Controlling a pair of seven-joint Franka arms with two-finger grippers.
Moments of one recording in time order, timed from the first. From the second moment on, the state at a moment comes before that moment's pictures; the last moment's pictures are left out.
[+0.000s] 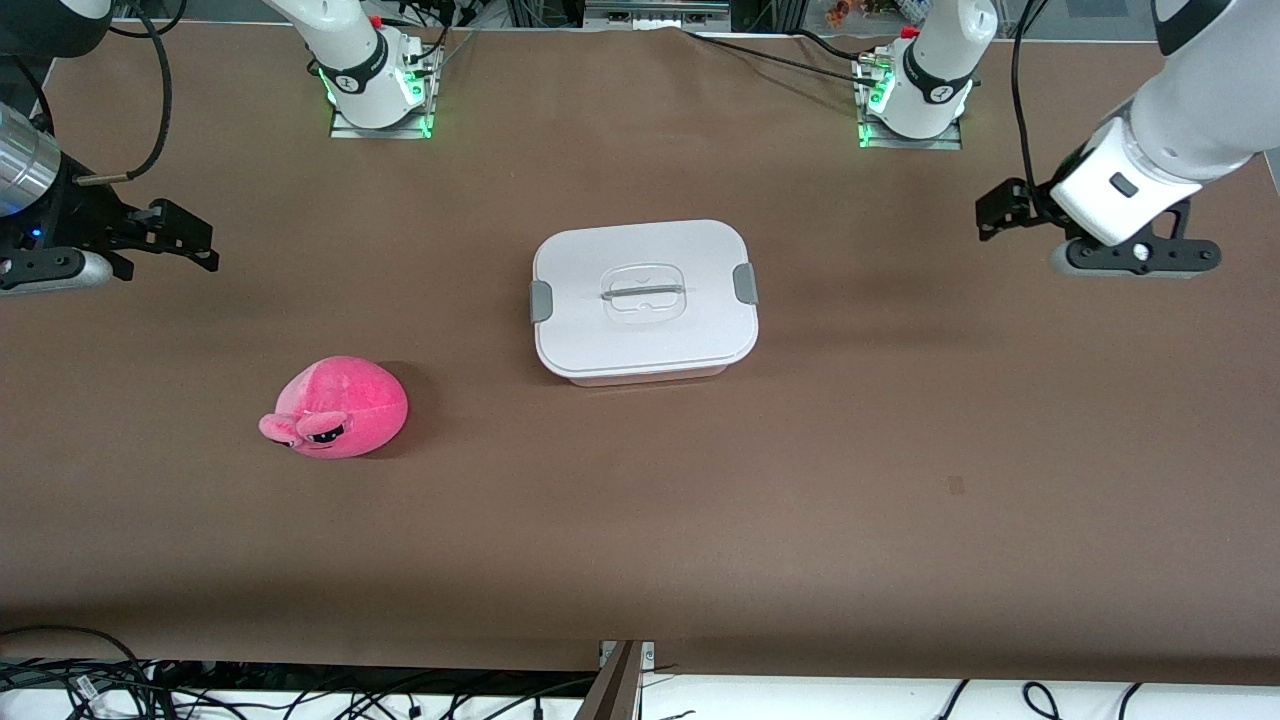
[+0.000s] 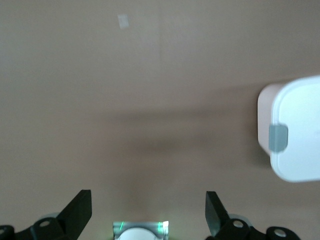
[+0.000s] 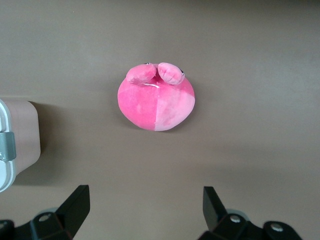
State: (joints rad) left arm -0.09 0.05 -0.13 -1.57 -0.01 1.42 -0.17; right arm 0.13 0.03 -0.09 -1.63 0.03 1.66 -0.08
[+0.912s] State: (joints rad) left arm -0.13 0.35 -0.62 -1.58 -0.01 1.86 0.20; right arm 0.13 0.04 -0.10 -1.62 0.02 1.66 -0.08
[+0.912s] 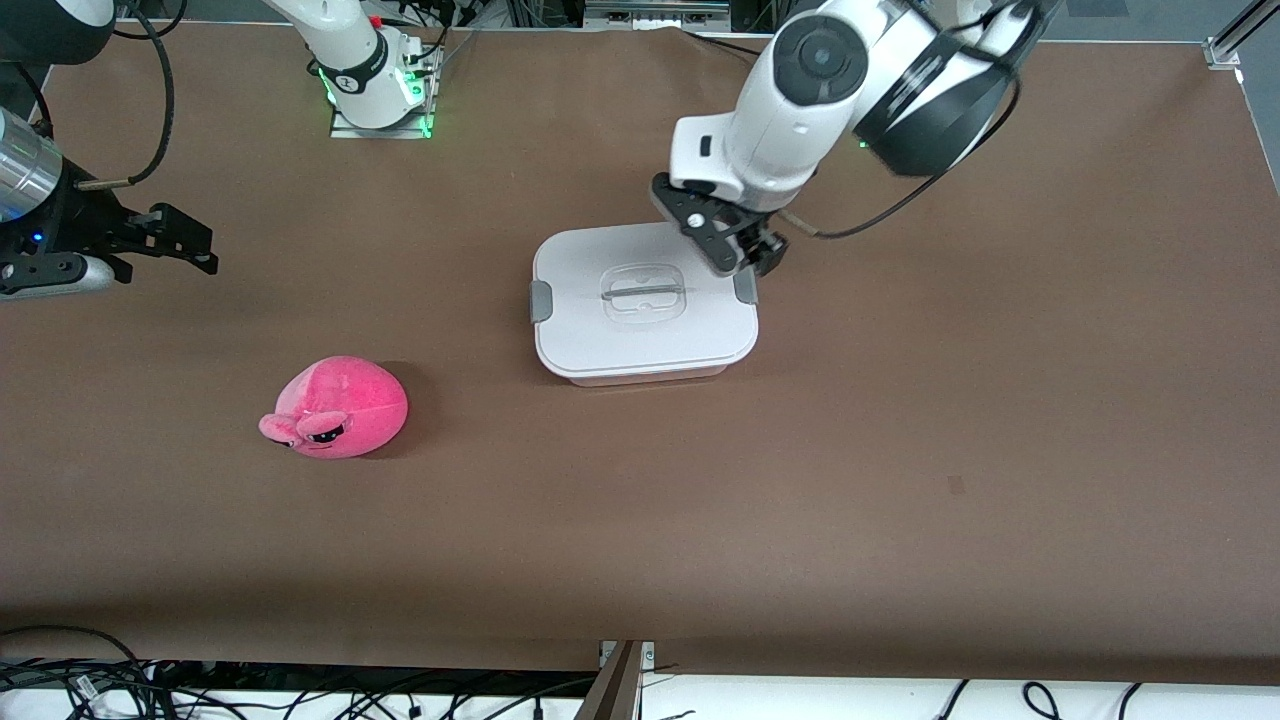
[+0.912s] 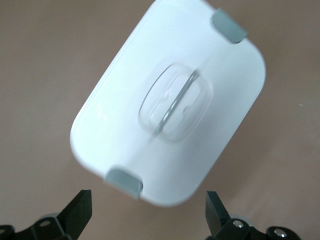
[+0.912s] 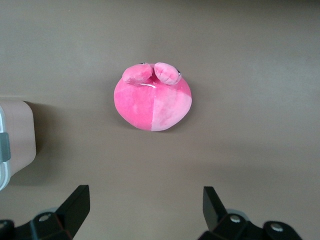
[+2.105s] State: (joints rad) left arm -0.25 0.60 -0.62 -1.57 0.16 2.13 0.56; right arm 0.13 0.51 -0.08 -1.64 0.06 2.06 -0.11
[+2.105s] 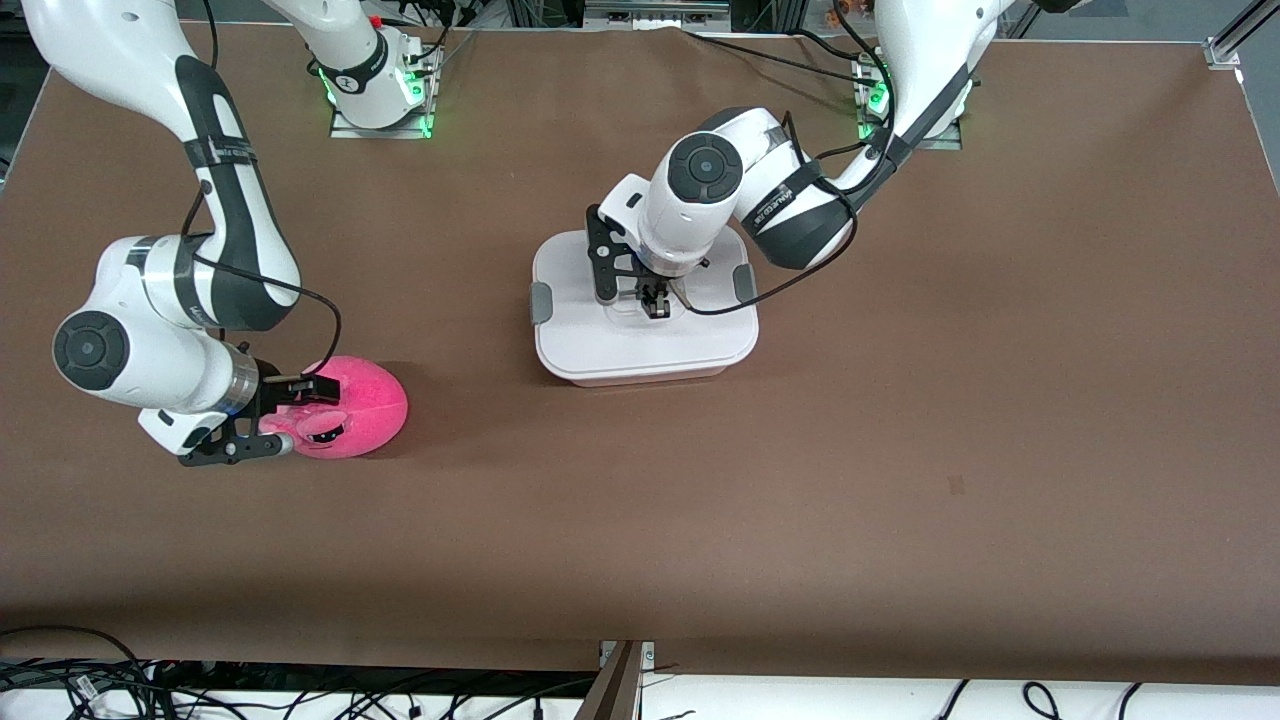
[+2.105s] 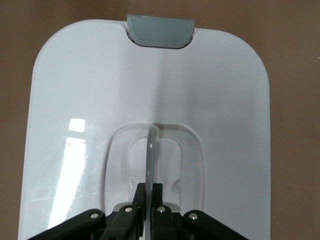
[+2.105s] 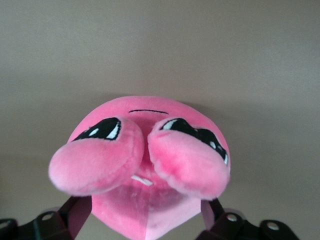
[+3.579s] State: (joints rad) left arm 0.20 0.43 -0.67 -1.24 0.09 1.23 0.99; right arm 0.18 0.43 -0.02 -1.51 0.06 1.89 -0.47
